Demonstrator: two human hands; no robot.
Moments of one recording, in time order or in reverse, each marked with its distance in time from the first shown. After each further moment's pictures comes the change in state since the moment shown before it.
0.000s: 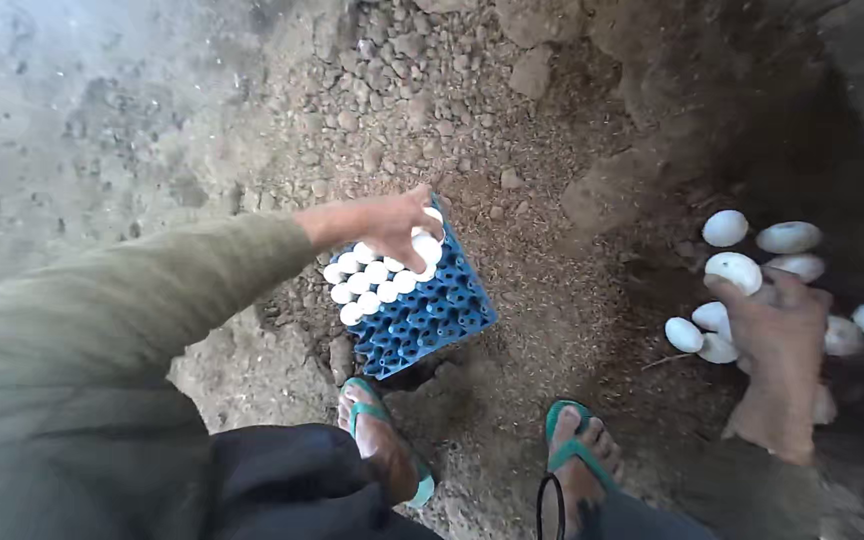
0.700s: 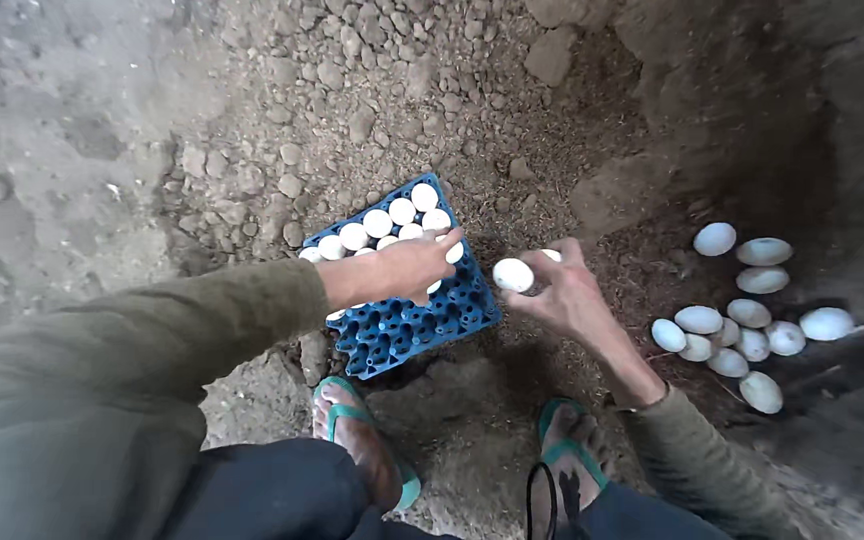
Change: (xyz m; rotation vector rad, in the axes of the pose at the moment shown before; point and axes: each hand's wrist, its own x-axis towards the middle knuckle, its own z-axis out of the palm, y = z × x) left_hand 0.012 0.007 0.087 0.172 -0.034 0.071; right_hand -0.090 -0.152 0.126 -0.247 -0.568 -0.554
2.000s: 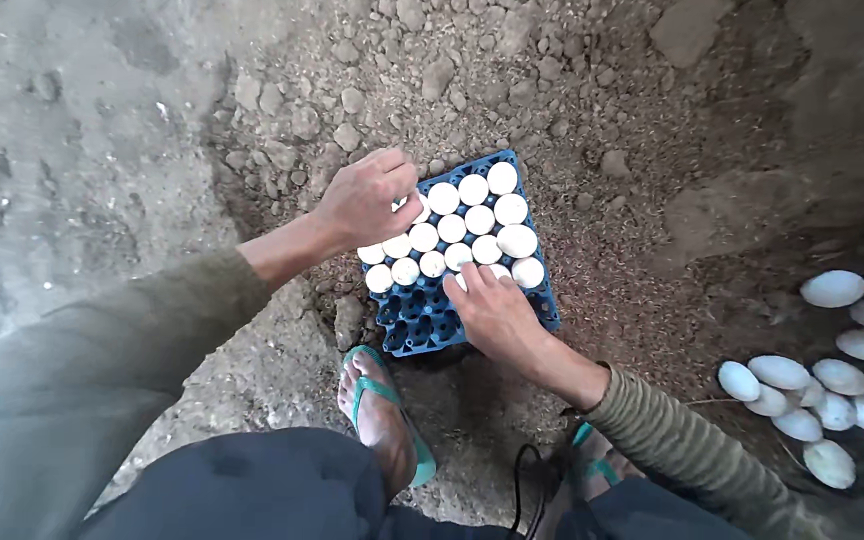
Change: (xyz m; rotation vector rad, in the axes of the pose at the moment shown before) left_hand -0.085 -0.110 0.074 -0.207 0.984 -0.180; right_hand 0.022 -0.112 0.114 -0.418 -0.304 -0.596
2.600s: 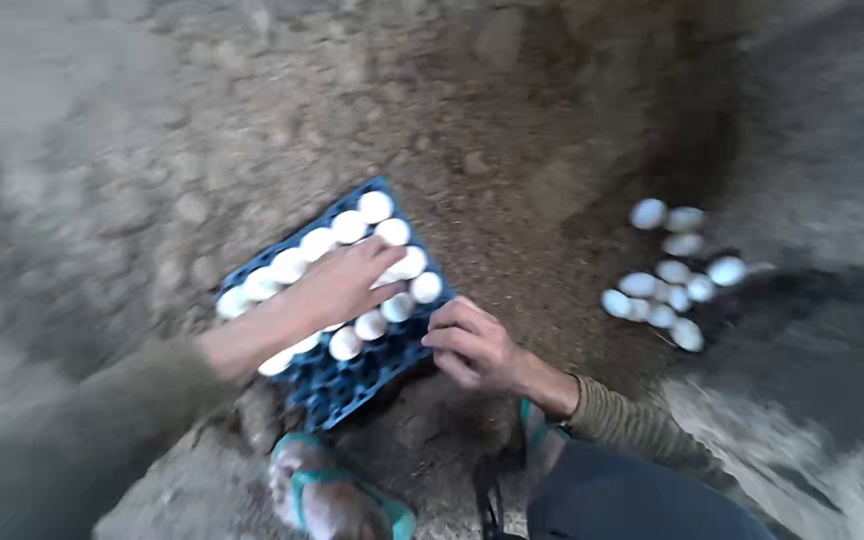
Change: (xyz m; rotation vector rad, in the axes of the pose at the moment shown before) left_hand 0.050 0.064 0.058 -0.172 -0.466 0.159; right_hand -0.079 0.052 0.011 0.442 0.862 -0.230
